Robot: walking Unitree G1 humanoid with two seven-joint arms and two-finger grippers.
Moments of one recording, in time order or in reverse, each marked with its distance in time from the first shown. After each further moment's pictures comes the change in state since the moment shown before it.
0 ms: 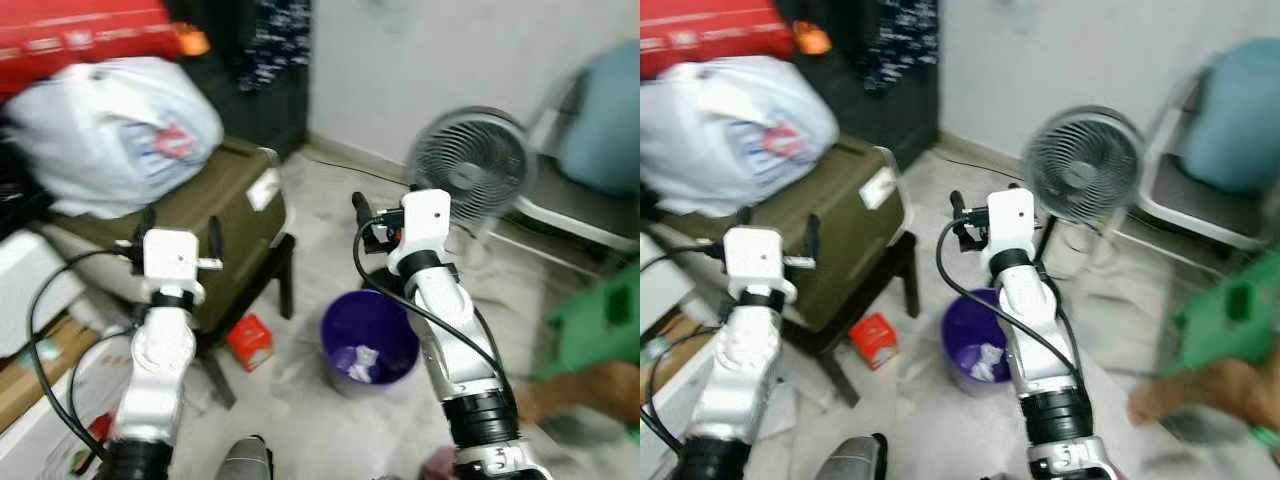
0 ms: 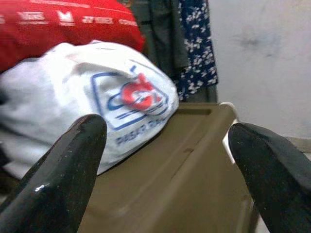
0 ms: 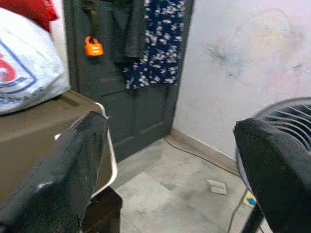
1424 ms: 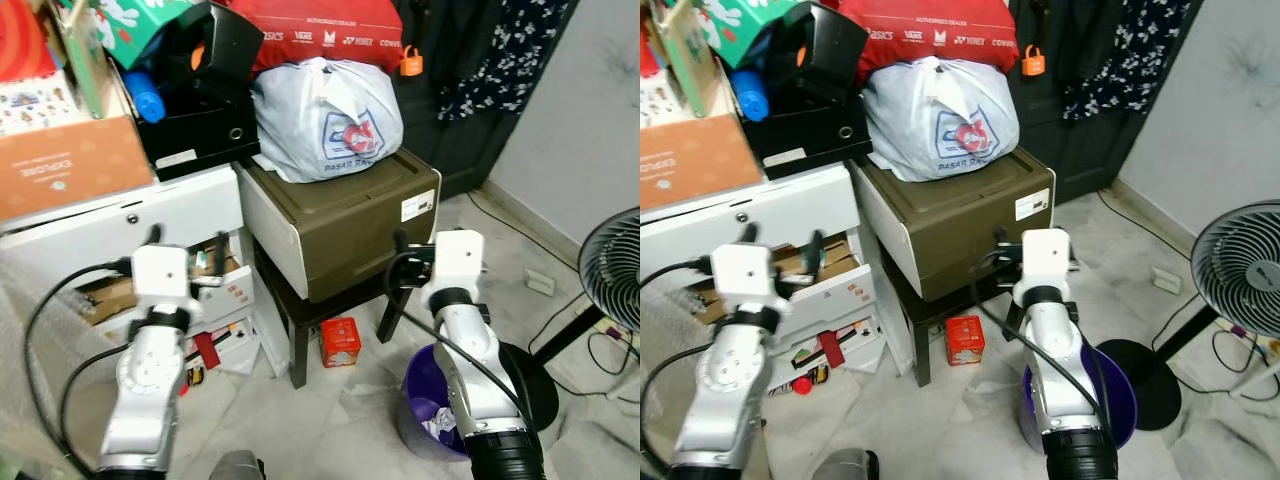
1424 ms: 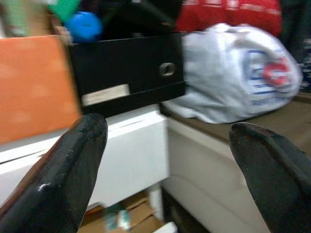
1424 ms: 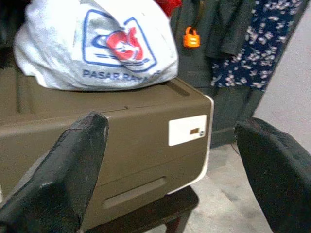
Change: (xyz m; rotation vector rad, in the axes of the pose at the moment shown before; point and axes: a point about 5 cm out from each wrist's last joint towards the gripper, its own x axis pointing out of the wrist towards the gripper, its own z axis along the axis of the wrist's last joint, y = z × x) left arm -0.015 0.001 0.003 -0.170 0.025 -0.119; right arm -0.035 -0.031 -0.034 -0.058 0.127 -0.163
